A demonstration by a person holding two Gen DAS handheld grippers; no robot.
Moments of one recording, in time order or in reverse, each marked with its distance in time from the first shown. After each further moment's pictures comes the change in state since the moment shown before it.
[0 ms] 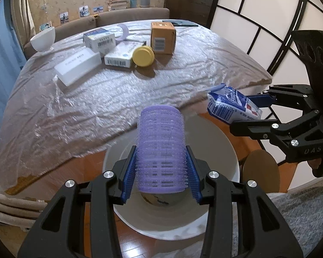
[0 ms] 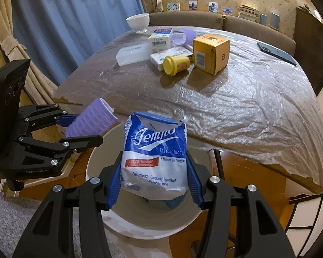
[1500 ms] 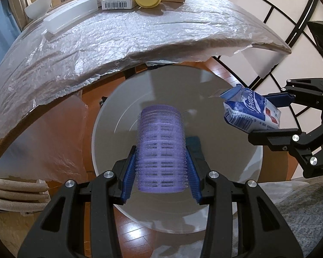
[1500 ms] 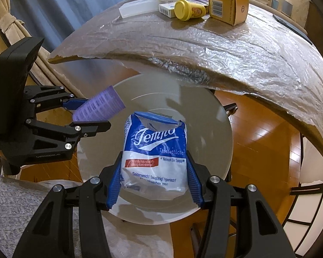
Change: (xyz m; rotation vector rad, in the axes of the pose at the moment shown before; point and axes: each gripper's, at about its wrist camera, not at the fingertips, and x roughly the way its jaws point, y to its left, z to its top) left arm 0.066 0.001 -0.036 -0.026 0.164 0.045; right arm 0.056 0.008 -0.028 -0.019 0.165 0.019
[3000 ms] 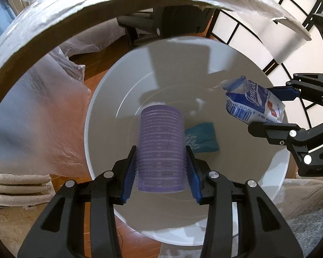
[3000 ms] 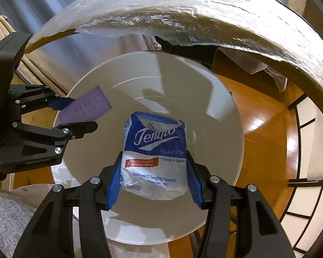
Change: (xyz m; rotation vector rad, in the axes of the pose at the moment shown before) left arm 0.068 0.006 0.012 -0.010 0.104 0.042; right arm 0.067 -0.012 0.004 0.026 0.056 -0.066
